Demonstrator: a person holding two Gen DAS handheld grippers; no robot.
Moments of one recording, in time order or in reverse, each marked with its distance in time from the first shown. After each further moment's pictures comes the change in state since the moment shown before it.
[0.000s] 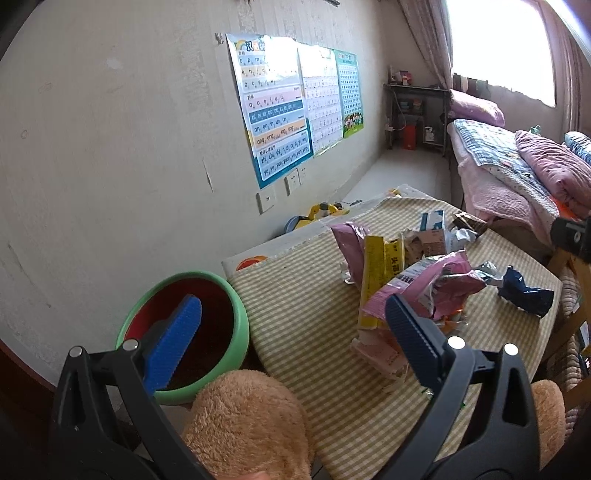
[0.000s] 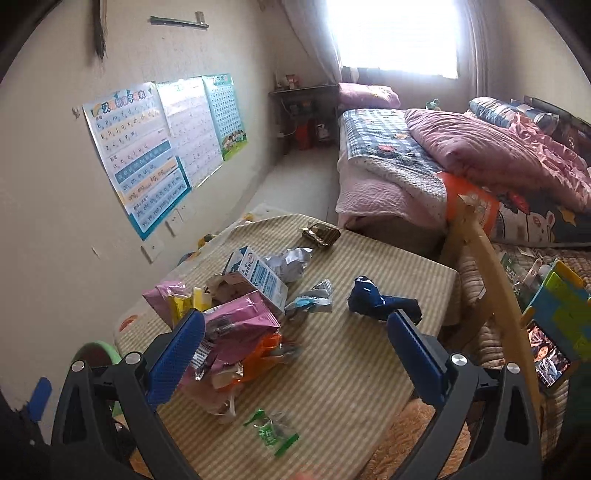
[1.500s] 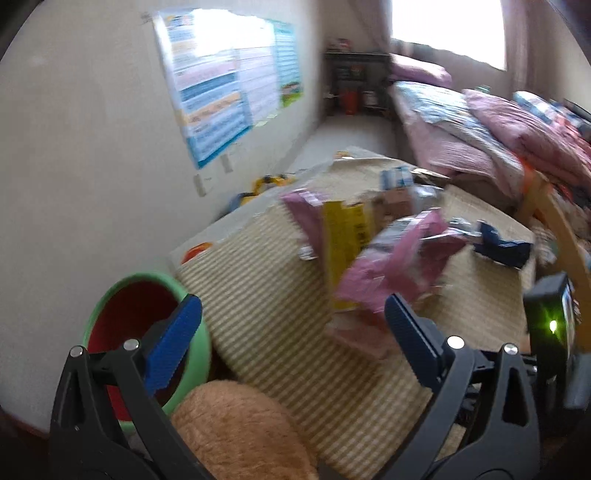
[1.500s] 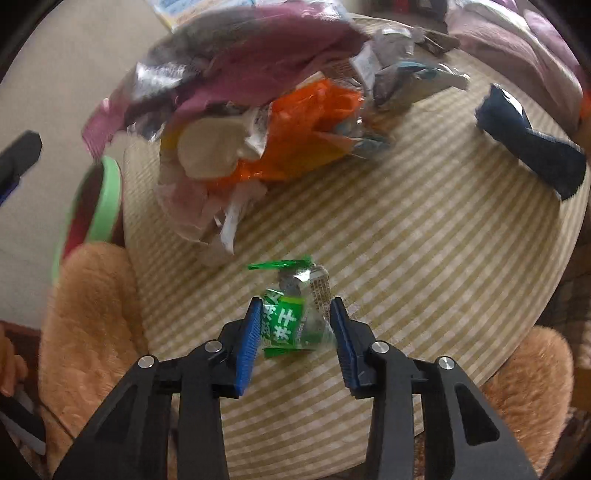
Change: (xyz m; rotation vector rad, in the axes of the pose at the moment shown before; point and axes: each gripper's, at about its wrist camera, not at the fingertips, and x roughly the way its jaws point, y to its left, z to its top) left arm 0.049 -0.013 0.001 0.167 0.119 -0.272; right arm 0.125 0.005 -0.111 -0.149 0.573 0.317
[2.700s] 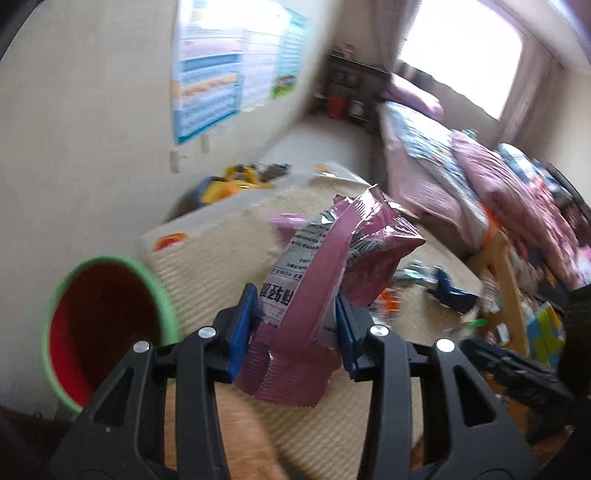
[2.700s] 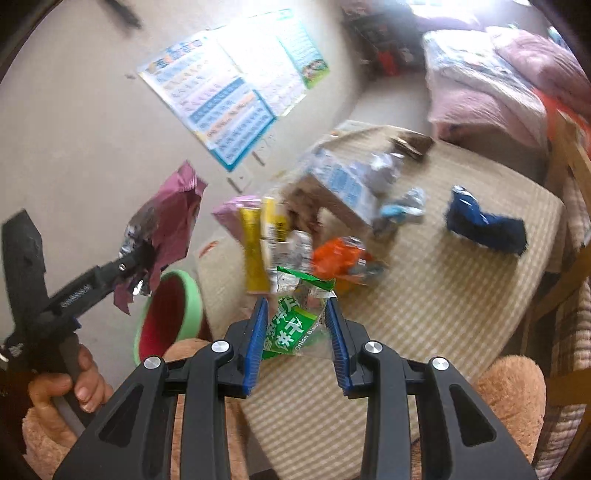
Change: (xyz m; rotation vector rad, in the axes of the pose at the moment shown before) left arm -0.013 0.065 0.026 -0.257 0.043 -0.141; right arm -0.118 0.016 0.016 0.033 -0.302 0.157
